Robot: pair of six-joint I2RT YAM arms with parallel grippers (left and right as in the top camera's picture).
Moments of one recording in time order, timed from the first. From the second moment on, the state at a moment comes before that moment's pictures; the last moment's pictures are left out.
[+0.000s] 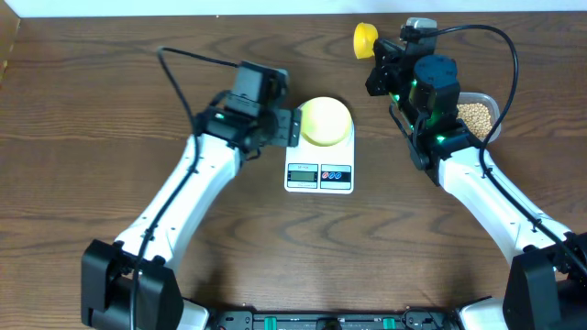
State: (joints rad) left arm -0.39 1.61 1.28 -0.66 0.03 -0.17; right arm 0.32 1.60 1.06 0.34 -0.01 0.35
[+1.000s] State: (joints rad) left arm -0.55 1.61 1.28 -0.71 -0.08 -0.16; right arm 0.32 1.60 1.06 0.32 -0.01 0.35
